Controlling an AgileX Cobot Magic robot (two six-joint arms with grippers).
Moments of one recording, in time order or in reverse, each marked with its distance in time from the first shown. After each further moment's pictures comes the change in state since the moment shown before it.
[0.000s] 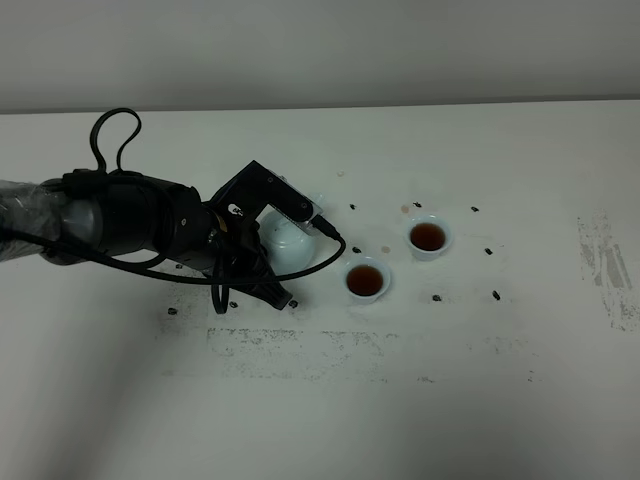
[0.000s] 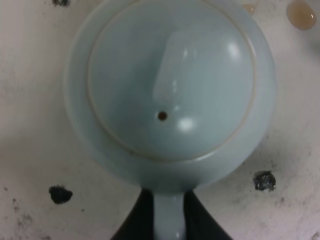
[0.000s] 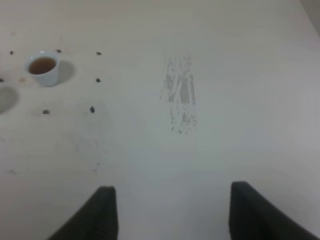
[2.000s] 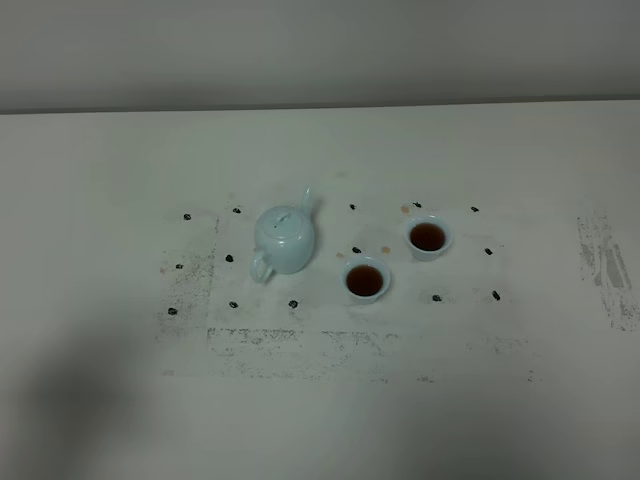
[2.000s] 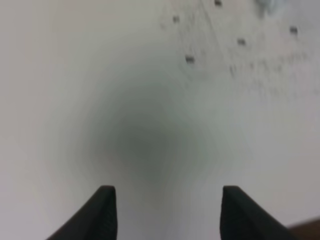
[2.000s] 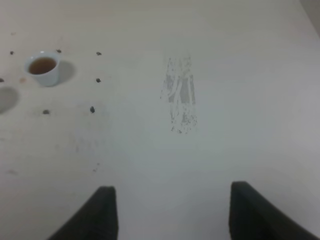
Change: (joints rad) left arm 0.439 -1.413 0.552 -0.032 0.660 -0.139; right arm 0.000 0.000 0.000 0.000 0.000 0.000
